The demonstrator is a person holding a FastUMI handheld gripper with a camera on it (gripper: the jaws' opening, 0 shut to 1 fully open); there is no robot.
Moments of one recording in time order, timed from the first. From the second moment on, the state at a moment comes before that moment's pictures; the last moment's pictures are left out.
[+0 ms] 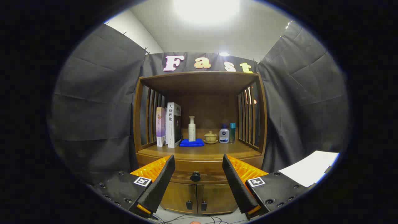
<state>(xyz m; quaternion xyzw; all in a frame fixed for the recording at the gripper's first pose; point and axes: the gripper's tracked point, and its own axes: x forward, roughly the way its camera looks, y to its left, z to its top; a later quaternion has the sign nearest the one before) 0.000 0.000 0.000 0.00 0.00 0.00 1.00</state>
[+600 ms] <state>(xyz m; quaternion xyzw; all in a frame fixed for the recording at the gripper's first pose) -0.002 -0.005 0.001 -0.01 0.00 -0.01 1.00</state>
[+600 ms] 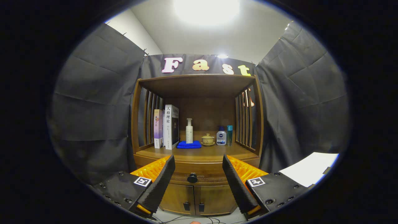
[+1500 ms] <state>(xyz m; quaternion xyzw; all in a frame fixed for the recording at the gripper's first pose) 0.026 0.007 -0.008 -0.01 0.00 -0.01 1.00</state>
